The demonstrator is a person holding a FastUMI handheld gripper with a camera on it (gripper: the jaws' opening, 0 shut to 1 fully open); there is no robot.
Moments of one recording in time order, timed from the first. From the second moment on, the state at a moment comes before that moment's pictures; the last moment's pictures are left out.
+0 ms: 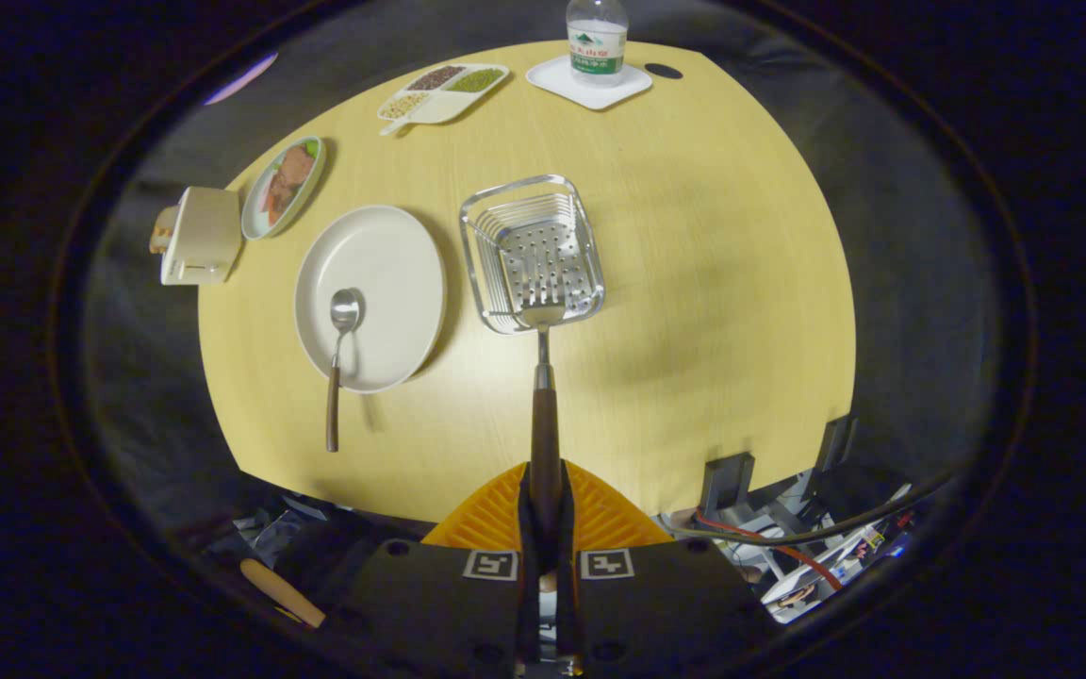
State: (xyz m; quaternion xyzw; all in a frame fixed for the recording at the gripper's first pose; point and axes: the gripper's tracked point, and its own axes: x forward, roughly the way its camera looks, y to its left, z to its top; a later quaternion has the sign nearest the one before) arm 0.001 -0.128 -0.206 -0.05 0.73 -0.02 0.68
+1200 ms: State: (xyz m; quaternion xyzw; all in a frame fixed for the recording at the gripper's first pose) arm 0.001 -0.058 -0.159 0.04 0.57 0.05 0.82
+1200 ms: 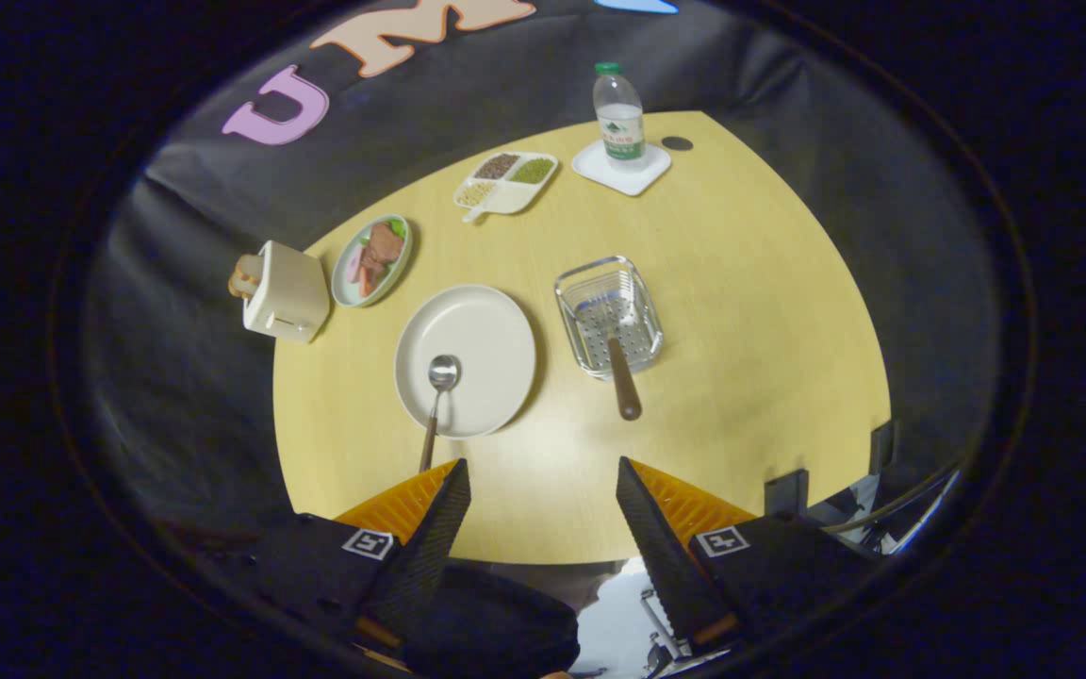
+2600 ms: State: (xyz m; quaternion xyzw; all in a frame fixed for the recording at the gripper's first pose) arm -0.038 0.100 -0.360 0.02 0.61 0.10 0.79
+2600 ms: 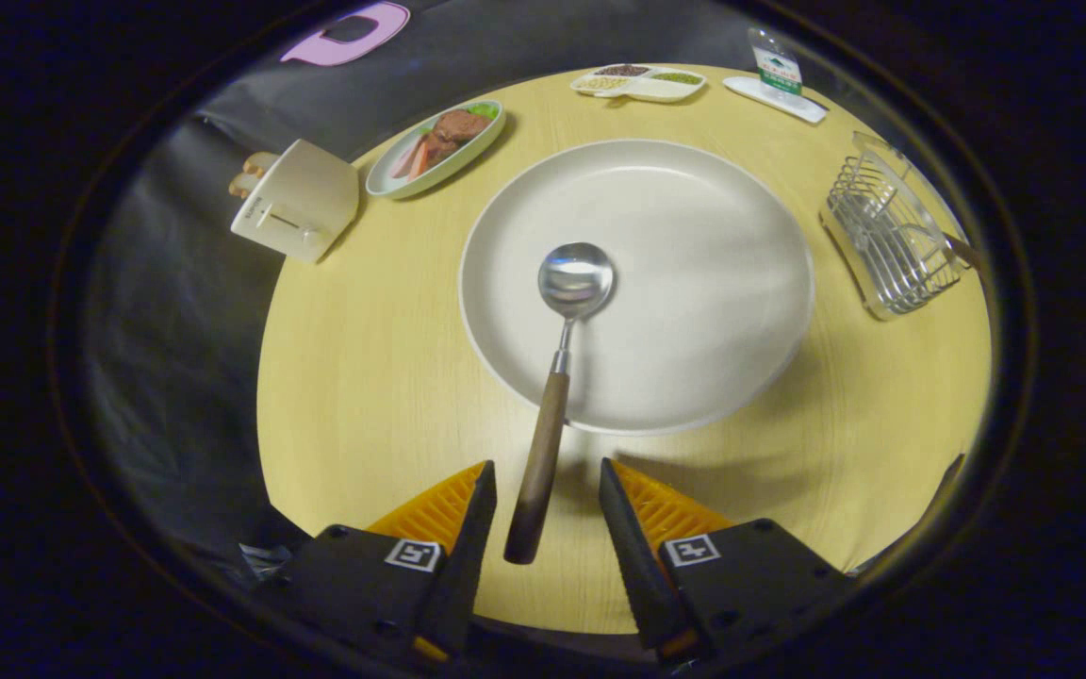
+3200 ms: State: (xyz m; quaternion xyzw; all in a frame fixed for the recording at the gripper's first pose) arm -0.037 0.099 -0.362 0.00 0.60 0.10 0.79
